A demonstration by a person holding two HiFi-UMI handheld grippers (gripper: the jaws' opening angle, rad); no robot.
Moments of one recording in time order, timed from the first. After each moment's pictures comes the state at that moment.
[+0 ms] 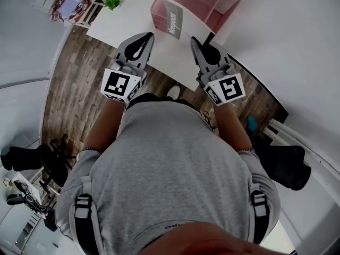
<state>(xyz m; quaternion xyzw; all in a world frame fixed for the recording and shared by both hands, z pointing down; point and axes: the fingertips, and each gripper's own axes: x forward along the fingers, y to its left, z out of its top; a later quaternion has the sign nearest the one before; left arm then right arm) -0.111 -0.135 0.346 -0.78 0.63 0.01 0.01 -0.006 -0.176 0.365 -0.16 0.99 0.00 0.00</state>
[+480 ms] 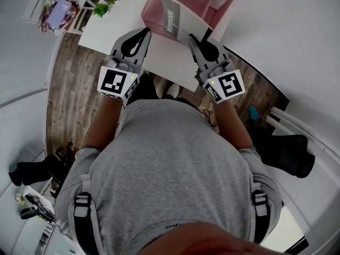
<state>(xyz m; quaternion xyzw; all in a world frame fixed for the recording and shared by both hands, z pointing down) -0.136 -0.184 0.352 -0.81 0.59 0.02 0.01 -0.026 -0.211 0.378 -0.19 0.98 -0.02 -0.02</state>
